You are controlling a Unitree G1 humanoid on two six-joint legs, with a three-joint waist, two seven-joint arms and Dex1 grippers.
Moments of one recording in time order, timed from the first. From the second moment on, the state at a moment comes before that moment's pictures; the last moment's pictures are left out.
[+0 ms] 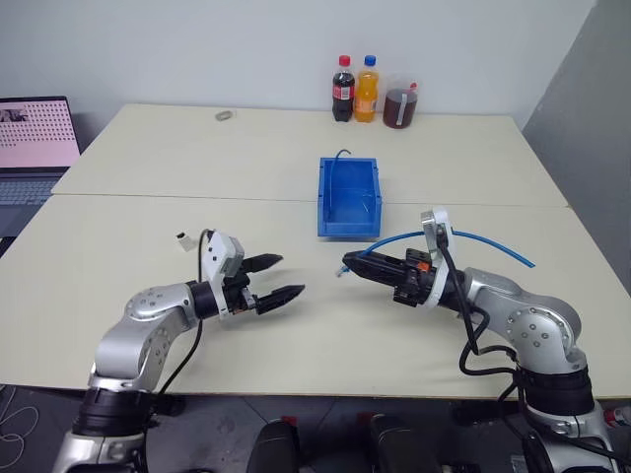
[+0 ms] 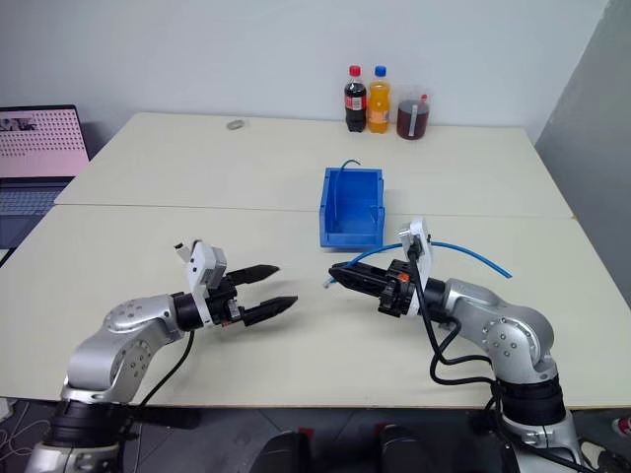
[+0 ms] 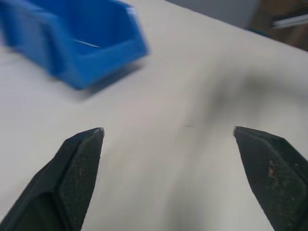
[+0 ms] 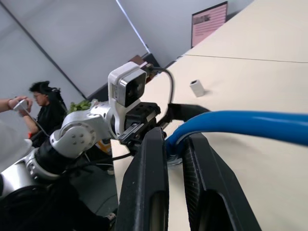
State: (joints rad) left arm -0.18 0.52 0.11 -0.12 -0.44 0.42 -0.78; right arm -0.40 -0.38 -0.02 -0.35 0.96 0.94 0.62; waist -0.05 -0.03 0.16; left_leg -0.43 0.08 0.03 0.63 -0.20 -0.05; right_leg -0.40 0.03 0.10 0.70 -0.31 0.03
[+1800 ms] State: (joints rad) left arm -0.57 0.27 0.33 0.40 -0.12 0.36 0.21; right arm -0.41 -0.37 -0.01 -0.32 0.92 0.91 0.61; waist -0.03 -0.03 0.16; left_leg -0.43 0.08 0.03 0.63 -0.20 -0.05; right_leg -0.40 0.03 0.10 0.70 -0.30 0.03
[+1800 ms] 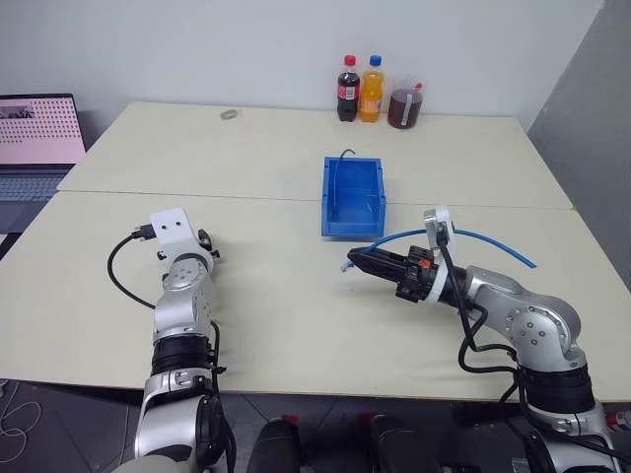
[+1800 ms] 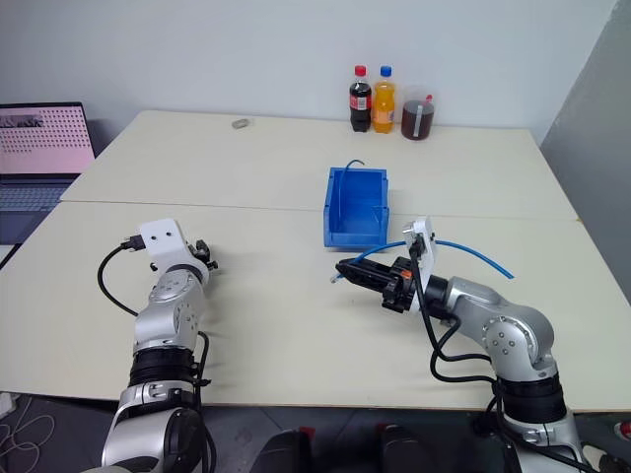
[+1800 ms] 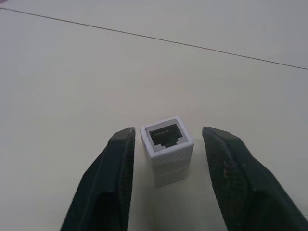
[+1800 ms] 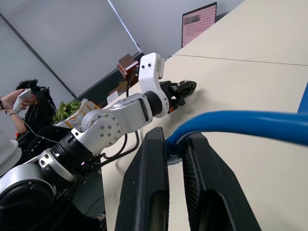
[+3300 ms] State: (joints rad) left arm -0.52 0.36 0.27 0.47 -0.11 0.29 0.01; right arm -0.41 -0.35 0.02 -0.33 0.92 0.91 0.60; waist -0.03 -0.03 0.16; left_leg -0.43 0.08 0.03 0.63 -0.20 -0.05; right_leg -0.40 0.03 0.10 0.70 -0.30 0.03
